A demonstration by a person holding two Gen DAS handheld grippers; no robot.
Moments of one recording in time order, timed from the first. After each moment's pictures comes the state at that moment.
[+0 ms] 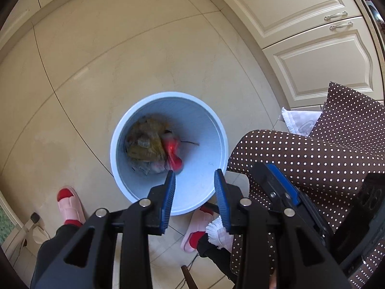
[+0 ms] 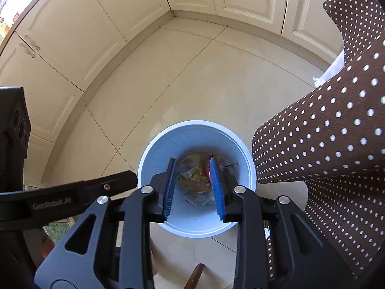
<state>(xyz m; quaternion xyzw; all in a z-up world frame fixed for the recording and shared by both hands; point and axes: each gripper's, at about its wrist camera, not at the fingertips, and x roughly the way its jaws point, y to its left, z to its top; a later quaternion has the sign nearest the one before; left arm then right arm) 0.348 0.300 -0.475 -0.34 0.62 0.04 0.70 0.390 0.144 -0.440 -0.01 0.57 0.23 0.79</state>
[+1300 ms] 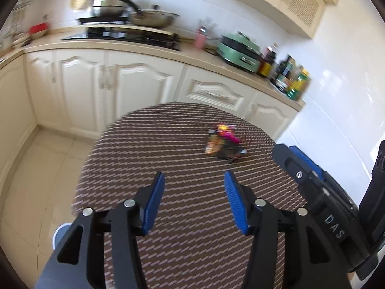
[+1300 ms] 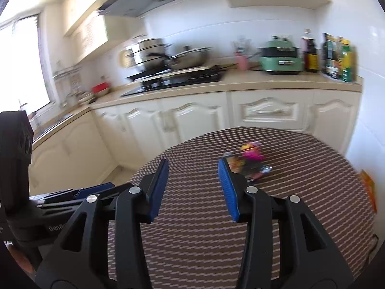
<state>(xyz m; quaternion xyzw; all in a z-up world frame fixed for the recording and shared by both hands) 0.334 -0.110 -0.070 -0.07 0.39 -0.22 0.89 0.286 -0.289 -0.058 0.11 0.23 0.05 0.96</state>
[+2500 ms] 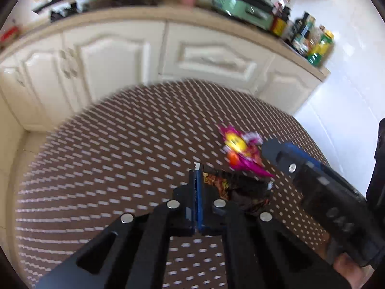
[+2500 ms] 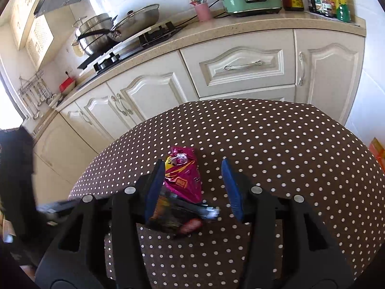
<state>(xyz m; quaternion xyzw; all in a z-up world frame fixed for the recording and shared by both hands) 0.501 -0.226 -0.157 -0.01 0.46 -0.21 0.86 0.455 -0.392 -0.152 0.19 0.36 0.03 0.91</state>
